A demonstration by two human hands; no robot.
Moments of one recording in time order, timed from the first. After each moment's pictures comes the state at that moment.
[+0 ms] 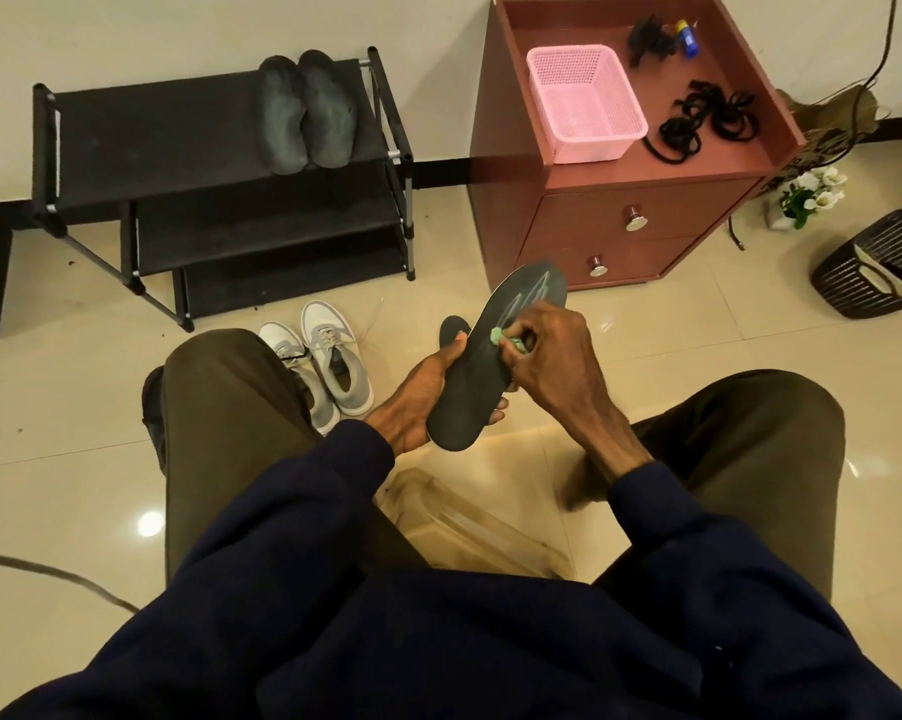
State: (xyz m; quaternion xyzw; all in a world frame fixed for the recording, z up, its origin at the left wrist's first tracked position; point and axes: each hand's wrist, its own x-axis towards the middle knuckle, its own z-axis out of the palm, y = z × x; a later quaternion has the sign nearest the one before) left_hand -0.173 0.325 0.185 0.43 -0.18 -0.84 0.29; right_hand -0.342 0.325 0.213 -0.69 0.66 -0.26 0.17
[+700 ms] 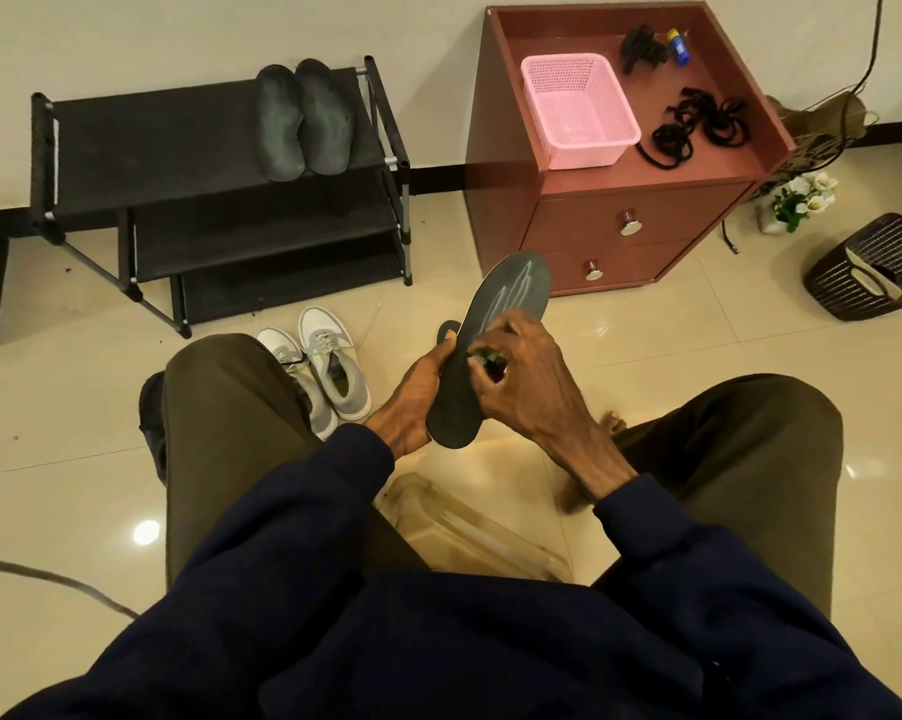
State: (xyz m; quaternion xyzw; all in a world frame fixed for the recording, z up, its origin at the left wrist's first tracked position) left_hand -0.172 0.325 0.190 0.49 -0.17 -0.80 0.30; right_hand -0.321 0.341 0.215 -0.74 0.61 -0.24 0.14
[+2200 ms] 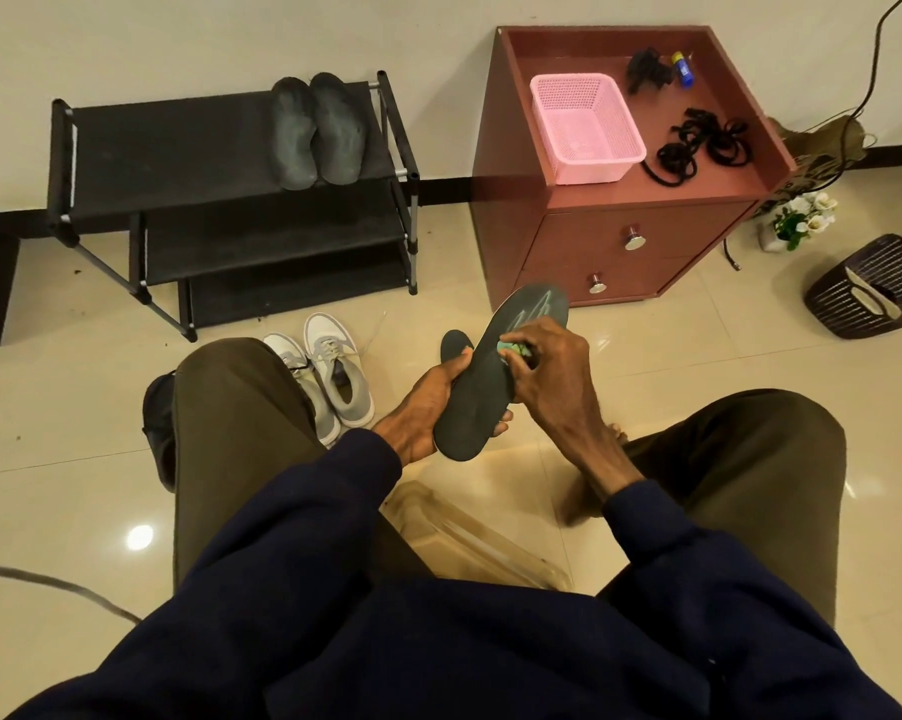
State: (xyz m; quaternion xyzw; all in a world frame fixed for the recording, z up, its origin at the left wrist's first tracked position) left_hand -0.172 0.327 0.189 0.44 -0.15 -0.84 0.28; right_hand -0.338 0.329 0.205 -0.69 0.64 -0.33 0.14
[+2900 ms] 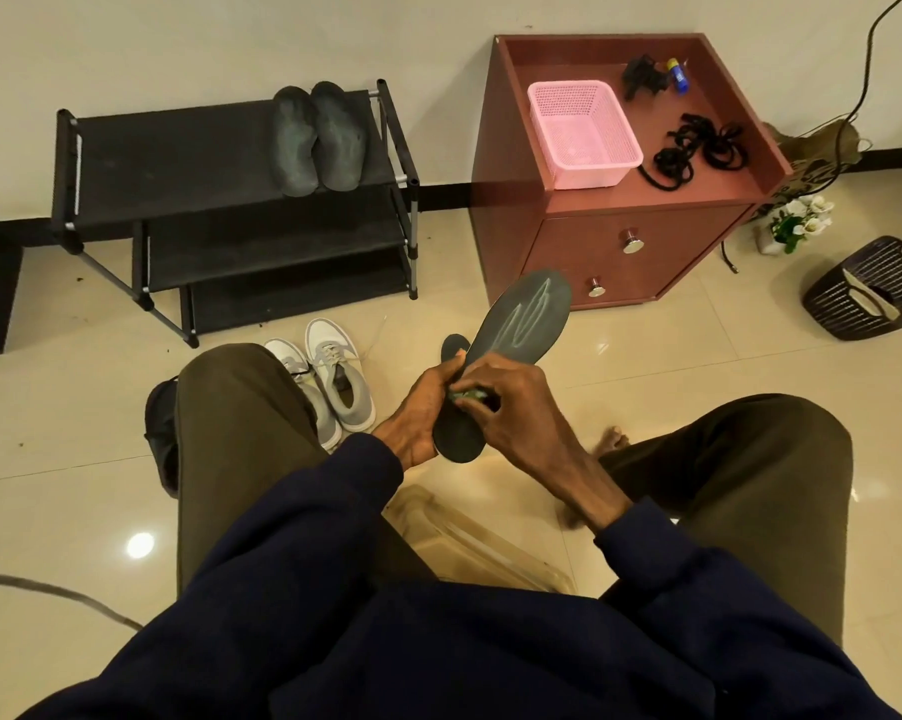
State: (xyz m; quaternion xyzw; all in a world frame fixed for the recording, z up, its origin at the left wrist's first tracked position) left_hand -0.168 0.329 0.196 0.48 -0.15 -0.82 0.27; right_hand -0.306 0.359 0.215 -0.76 0.53 -0.30 0.23
